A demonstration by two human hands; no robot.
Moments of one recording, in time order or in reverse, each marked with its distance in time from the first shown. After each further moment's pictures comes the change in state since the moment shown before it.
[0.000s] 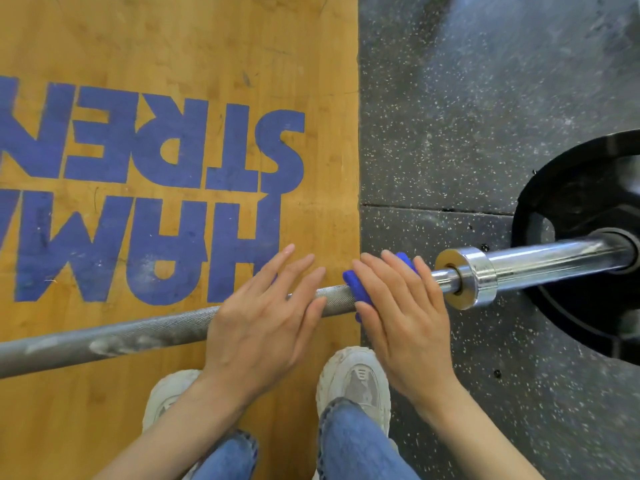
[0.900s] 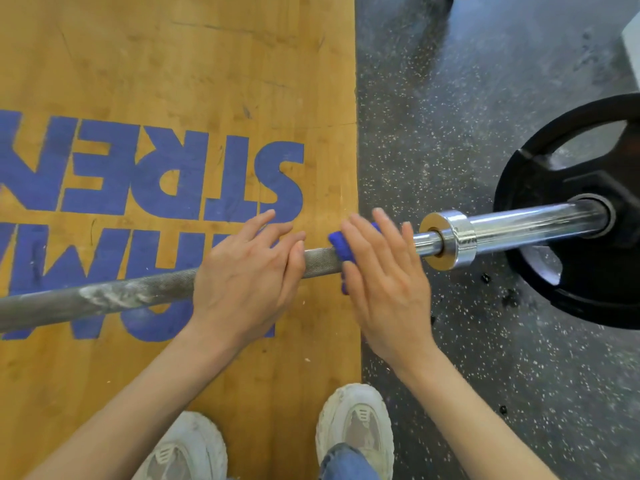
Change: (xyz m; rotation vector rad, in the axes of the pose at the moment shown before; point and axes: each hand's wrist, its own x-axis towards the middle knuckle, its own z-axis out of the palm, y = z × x) left_hand 0.080 -0.044 -0.002 -0.012 0.077 -0.103; right_hand 0.078 0.011 0.029 0.014 0.100 -0.025
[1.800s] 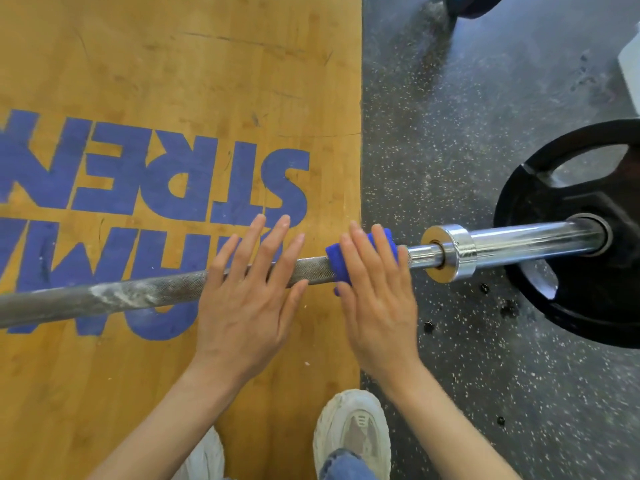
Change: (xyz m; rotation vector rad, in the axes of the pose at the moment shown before) left_hand -0.037 0.002 0.007 0.194 0.092 0.016; right_hand -0.016 -0.011 0.012 0.035 0.024 0.007
